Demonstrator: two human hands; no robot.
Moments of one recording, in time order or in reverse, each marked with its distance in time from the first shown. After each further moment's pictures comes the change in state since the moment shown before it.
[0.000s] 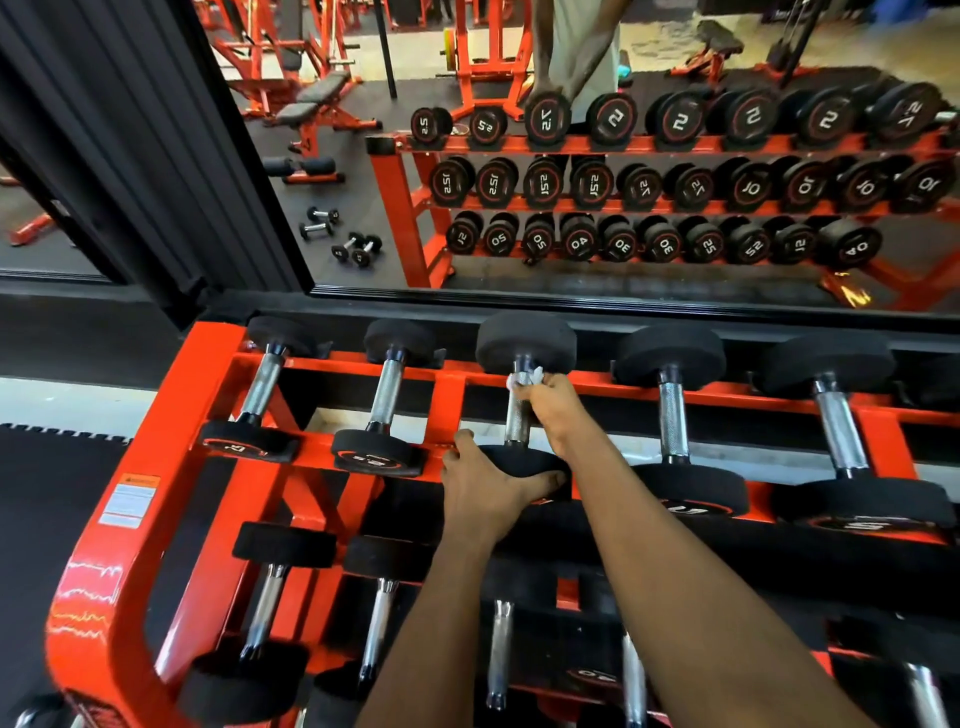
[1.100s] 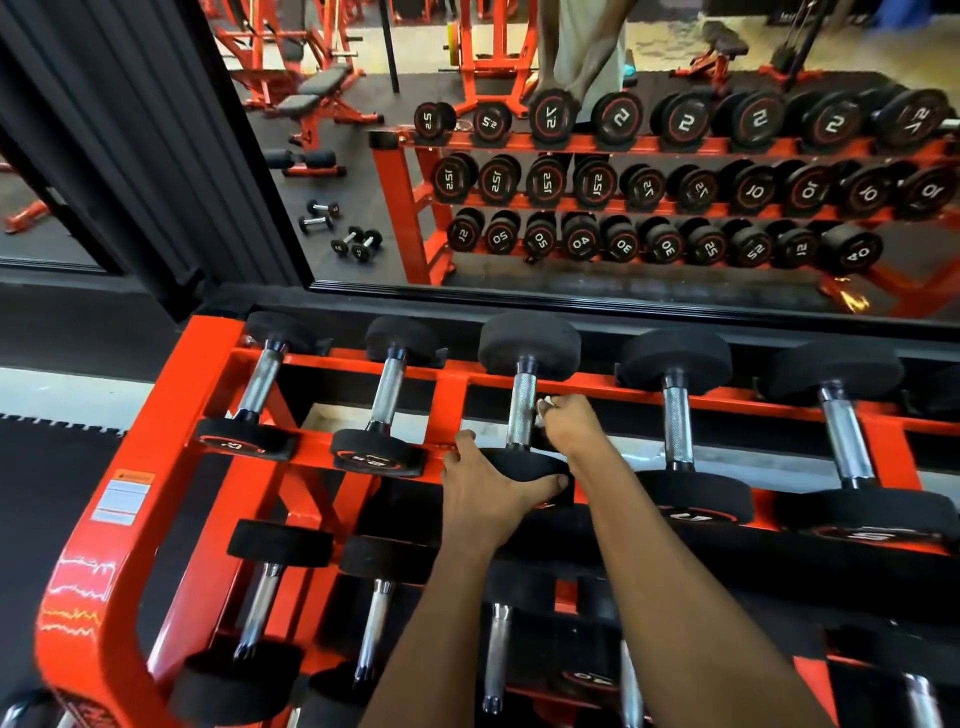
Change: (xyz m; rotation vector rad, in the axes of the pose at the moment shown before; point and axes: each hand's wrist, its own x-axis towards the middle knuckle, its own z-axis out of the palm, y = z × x) left_hand 0.002 -0.005 0.002 0.002 0.030 0.039; right_hand -0.008 0.014 -0.016 -0.325 0.115 0.026
